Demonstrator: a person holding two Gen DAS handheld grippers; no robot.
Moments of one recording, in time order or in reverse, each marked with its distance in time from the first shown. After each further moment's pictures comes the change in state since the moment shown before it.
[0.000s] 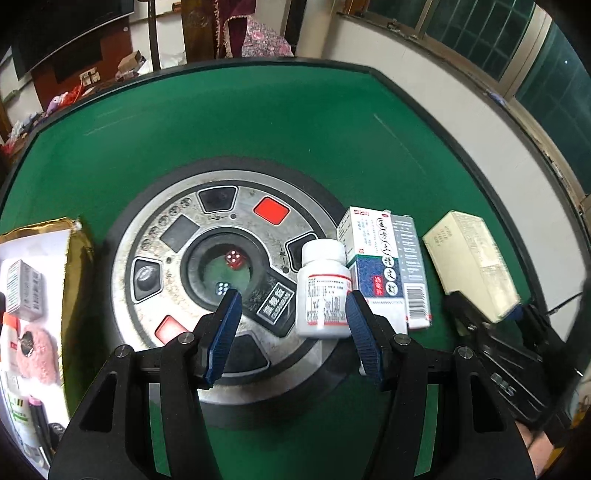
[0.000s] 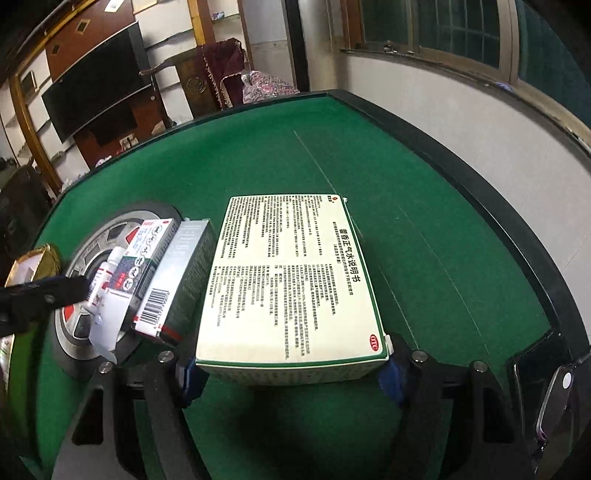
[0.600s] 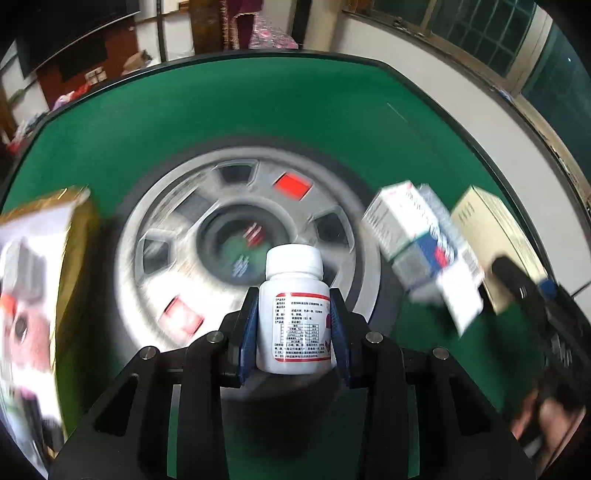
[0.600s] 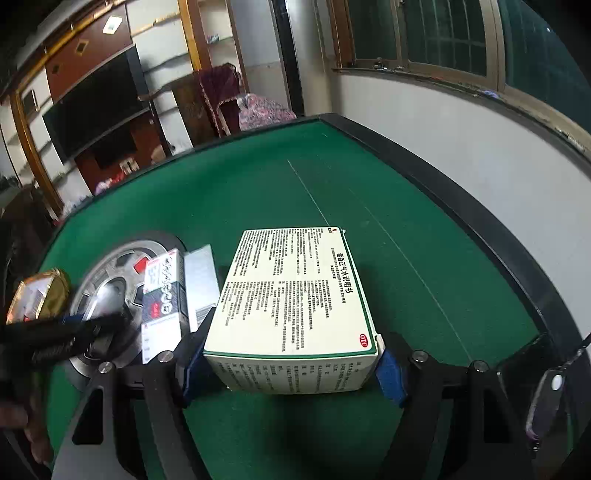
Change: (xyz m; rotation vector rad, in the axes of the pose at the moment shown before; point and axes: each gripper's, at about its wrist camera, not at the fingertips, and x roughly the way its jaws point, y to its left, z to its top) left arm -0.015 0.022 -0.033 0.005 -0.014 0.022; right arm -0.013 -0.001 0.010 0.029 -0.088 0.021
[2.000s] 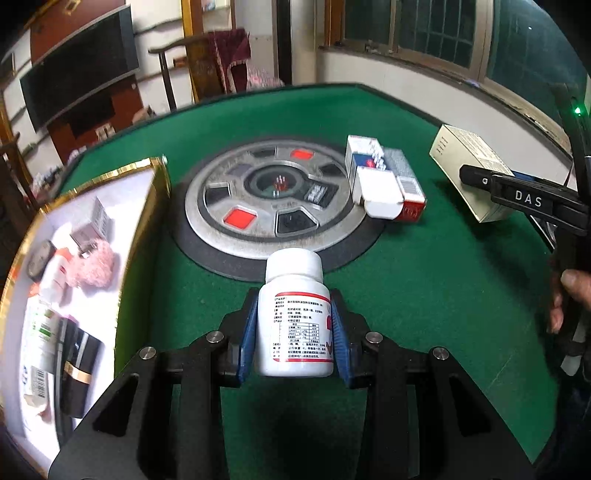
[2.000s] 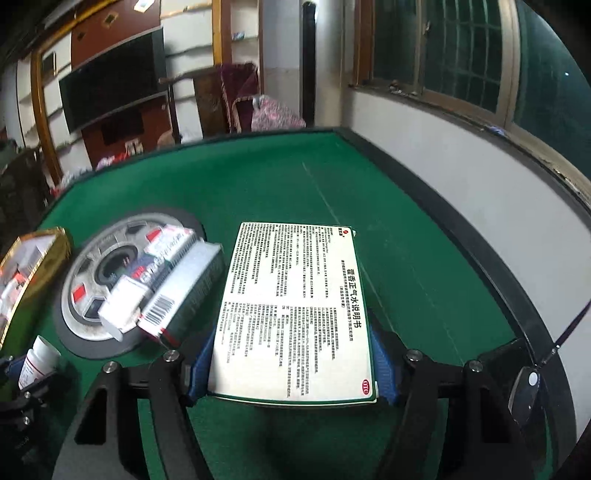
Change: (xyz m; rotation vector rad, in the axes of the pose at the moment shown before) left arm -0.054 0.006 -0.097 0.152 -0.214 0.090; right arm -0.033 0.029 -0.023 -0.138 -0.048 -0.074
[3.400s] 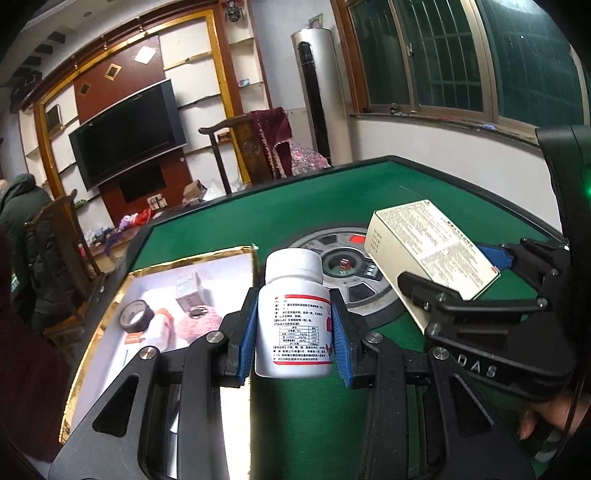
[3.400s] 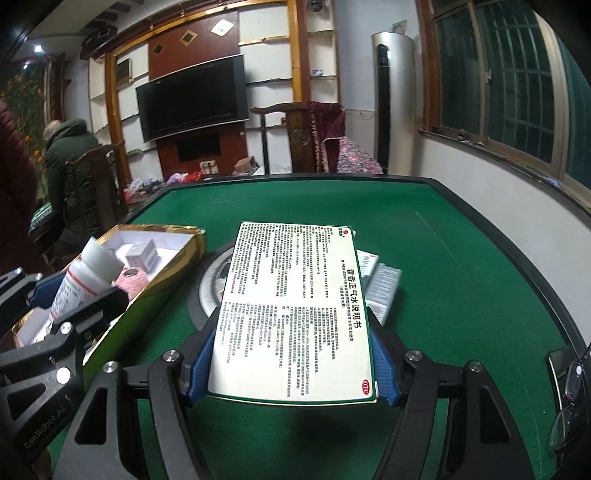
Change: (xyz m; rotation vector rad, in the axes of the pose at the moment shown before) left arm -0.075 0.022 -0.002 0.044 -0.294 0.205; right arm -0.062 0.126 -0.021 -0.137 -0.147 0.238
